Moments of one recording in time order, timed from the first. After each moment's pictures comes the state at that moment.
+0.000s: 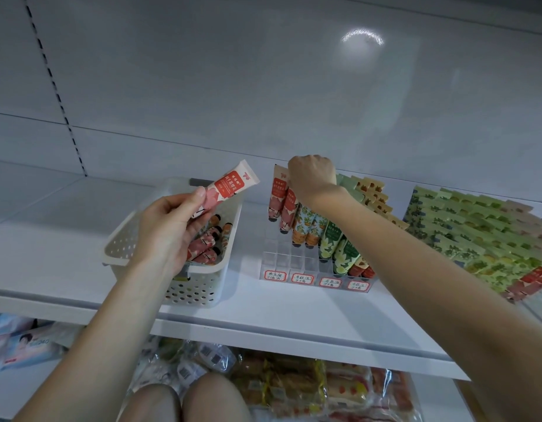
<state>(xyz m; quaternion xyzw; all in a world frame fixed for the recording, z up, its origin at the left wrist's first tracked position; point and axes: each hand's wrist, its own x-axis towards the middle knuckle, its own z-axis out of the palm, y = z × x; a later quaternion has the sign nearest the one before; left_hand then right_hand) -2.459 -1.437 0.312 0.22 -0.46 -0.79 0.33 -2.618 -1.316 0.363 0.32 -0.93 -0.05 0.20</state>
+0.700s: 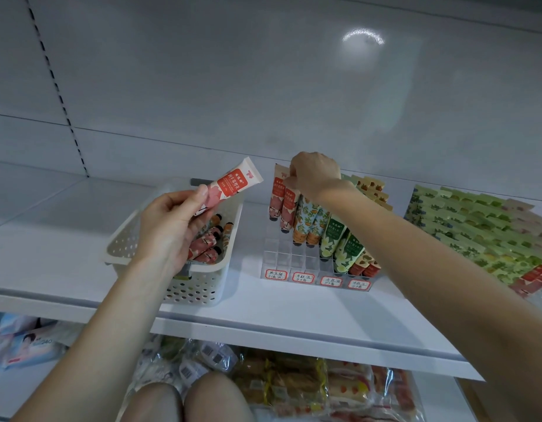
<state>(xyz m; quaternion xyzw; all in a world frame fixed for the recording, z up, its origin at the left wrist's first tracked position) -2.456 -1.434 0.315 0.20 -0.46 -0.80 0.33 -2.626 -1.311 0.370 0.32 -0.94 0.01 0.13</state>
